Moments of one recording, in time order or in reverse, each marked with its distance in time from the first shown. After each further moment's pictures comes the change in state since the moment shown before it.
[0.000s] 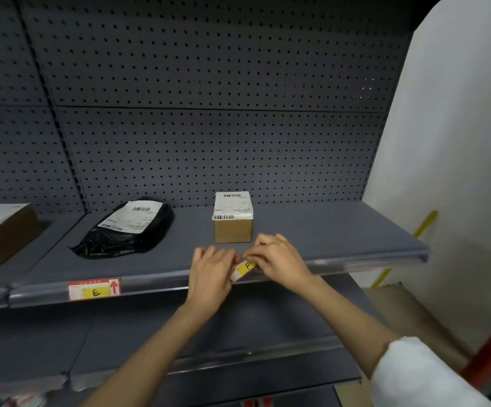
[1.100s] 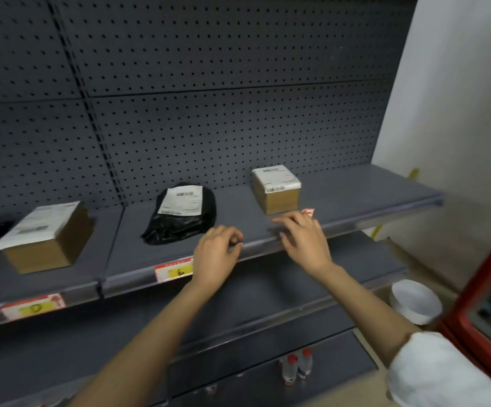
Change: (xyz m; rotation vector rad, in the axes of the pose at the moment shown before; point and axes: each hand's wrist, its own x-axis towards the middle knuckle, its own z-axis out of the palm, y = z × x) left_hand -0.046 -0.137 -0.056 -0.386 -0.061 -0.060; right_hand 0.006 -0.124 0.053 -0.140 0.243 0.360
